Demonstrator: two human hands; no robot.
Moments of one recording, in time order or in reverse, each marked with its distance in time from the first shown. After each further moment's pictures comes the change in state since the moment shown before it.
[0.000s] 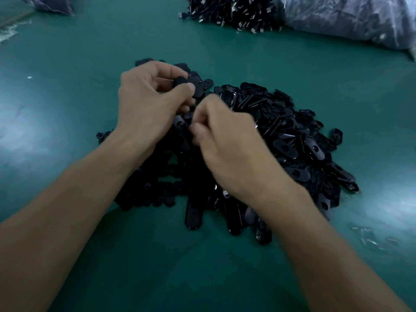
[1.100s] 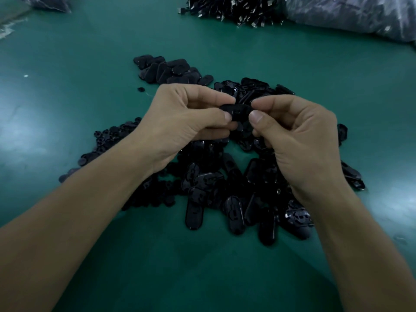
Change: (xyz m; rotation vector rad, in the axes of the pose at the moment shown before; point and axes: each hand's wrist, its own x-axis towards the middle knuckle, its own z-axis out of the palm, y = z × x) left_hand -0.026 0.017 0.015 -0.267 -0.426 -0.263; right_hand -0.019 0.046 -0.030 0.567 0.367 0.101
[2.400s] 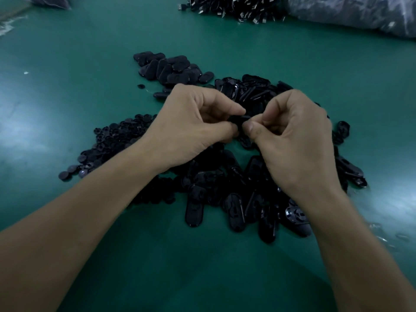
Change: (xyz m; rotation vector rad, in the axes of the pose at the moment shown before) left_hand -0.003 -0.005 0.005 0.403 -0.069 0.211; right_hand -0.007 -0.006 0.006 -0.452 0.057 -0.038
